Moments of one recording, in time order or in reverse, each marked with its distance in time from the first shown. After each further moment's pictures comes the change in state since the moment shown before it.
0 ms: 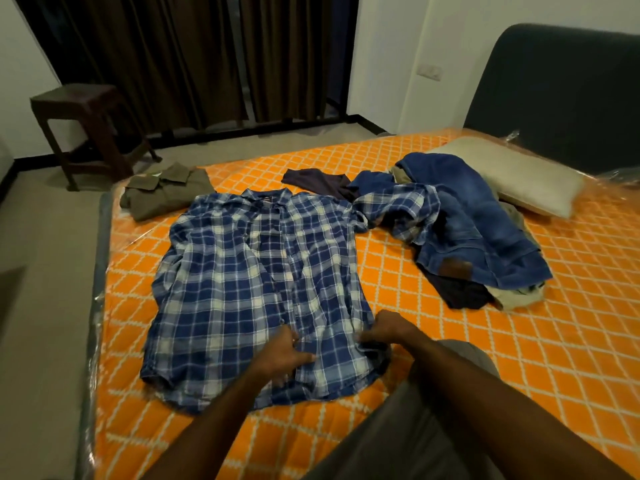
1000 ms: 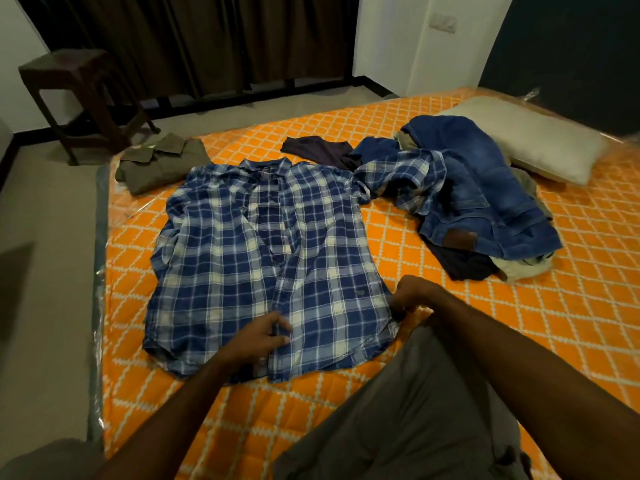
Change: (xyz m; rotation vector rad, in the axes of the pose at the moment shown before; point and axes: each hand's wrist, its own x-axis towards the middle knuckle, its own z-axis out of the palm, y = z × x) left_hand -0.005 -0.054 -0.015 -0.056 -0.051 0.185; right_hand -0.003 0.027 -0.041 -0.177 -0.089 0.131
